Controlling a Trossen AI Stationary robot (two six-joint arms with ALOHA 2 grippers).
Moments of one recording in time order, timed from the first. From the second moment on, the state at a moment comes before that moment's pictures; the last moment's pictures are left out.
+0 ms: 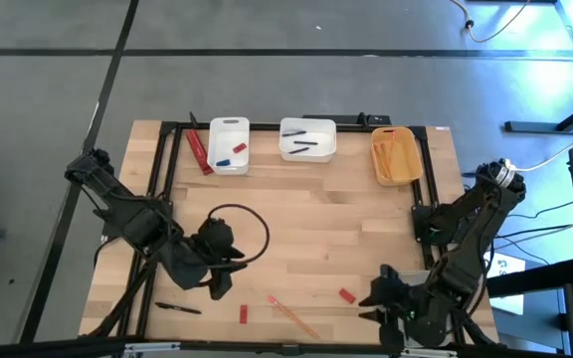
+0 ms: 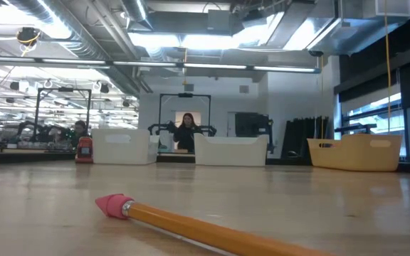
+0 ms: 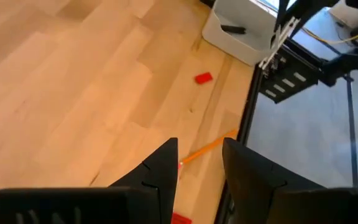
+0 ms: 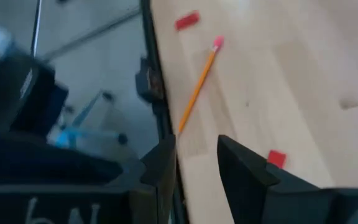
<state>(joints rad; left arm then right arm) -0.67 1.42 1.51 -0.92 -0.50 -1.07 0.97 1.51 1.29 -0.69 0.51 1.15</state>
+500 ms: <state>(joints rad) -0.71 1.54 1.50 -0.93 -0.44 -1.16 0.82 1.56 1.29 -0.68 0.17 1.09</state>
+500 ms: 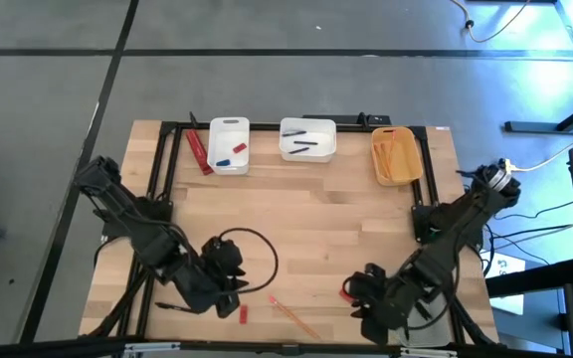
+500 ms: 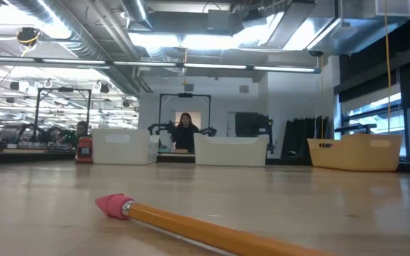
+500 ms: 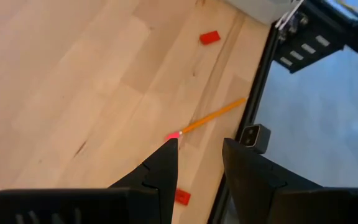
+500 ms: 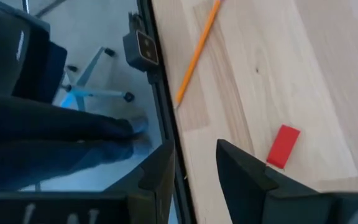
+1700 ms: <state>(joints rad) -0.72 1.56 1.50 -0.92 -0.47 -1.06 0.65 1.73 1.29 -0.76 -0.02 1.06</state>
